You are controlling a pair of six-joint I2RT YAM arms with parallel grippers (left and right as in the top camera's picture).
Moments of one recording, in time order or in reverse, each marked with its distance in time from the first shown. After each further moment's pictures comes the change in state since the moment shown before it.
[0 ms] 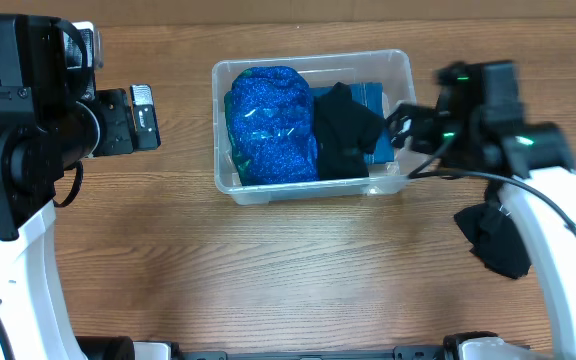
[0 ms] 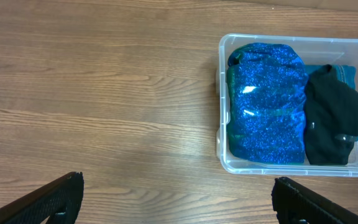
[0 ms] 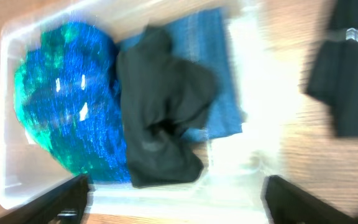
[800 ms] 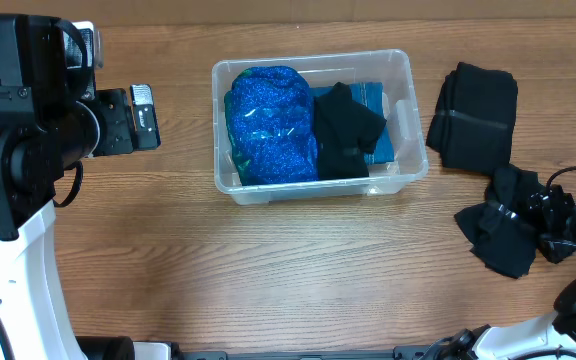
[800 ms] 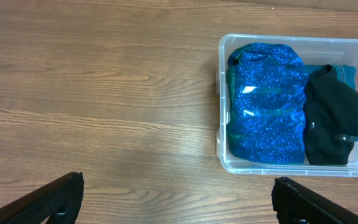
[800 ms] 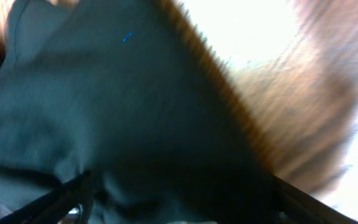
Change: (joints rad) left arm 0.000 0.000 0.000 0.000 0.000 0.000; right arm -0.927 0.380 -0.371 0.238 -0.191 -0.049
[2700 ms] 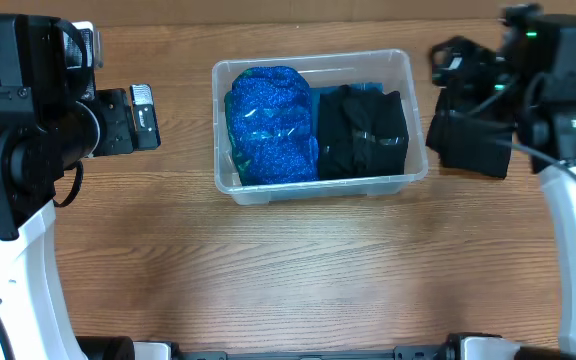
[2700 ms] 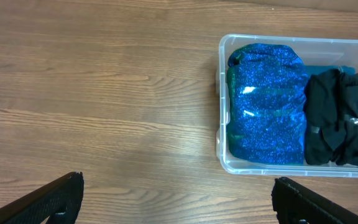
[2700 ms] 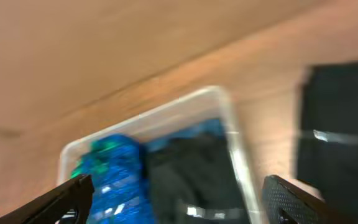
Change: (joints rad) left arm 0.000 0.000 0.000 0.000 0.000 -0.003; right arm 0.763 -0.317 0.557 -0.101 0.142 0.116
